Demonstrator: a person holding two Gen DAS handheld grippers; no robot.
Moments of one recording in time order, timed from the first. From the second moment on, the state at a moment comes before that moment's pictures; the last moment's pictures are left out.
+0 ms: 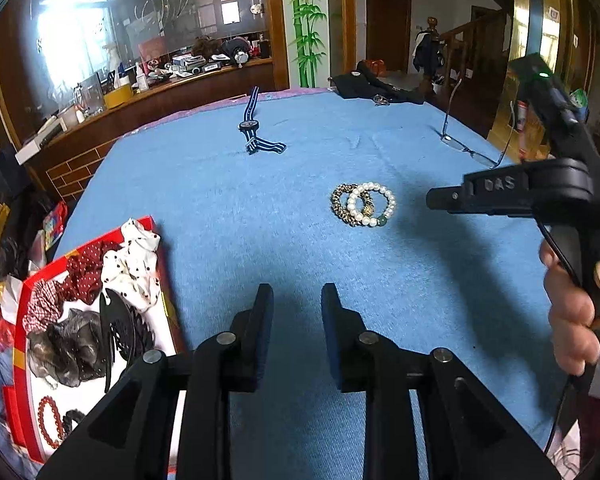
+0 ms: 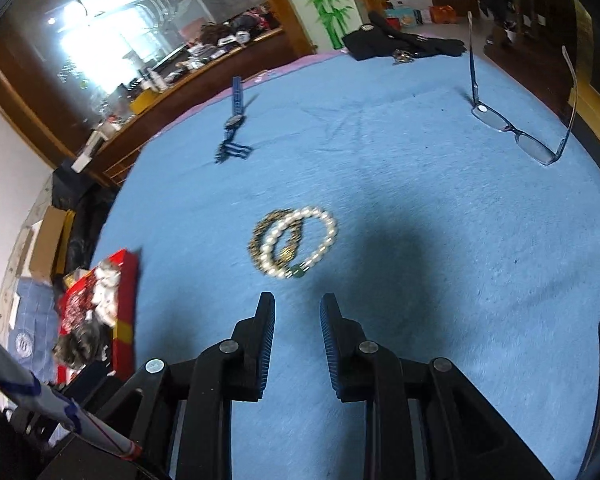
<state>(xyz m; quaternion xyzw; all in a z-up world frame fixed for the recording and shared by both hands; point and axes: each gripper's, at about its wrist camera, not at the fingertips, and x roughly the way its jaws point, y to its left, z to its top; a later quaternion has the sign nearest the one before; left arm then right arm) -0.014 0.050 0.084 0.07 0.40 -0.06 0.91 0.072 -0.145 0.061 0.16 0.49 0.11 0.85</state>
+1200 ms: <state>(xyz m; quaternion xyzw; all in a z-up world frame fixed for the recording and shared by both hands) -0.028 0.059 0.088 0.12 0.34 -0.01 0.93 0.066 -0.106 0.073 0.13 0.48 0.13 0.86</state>
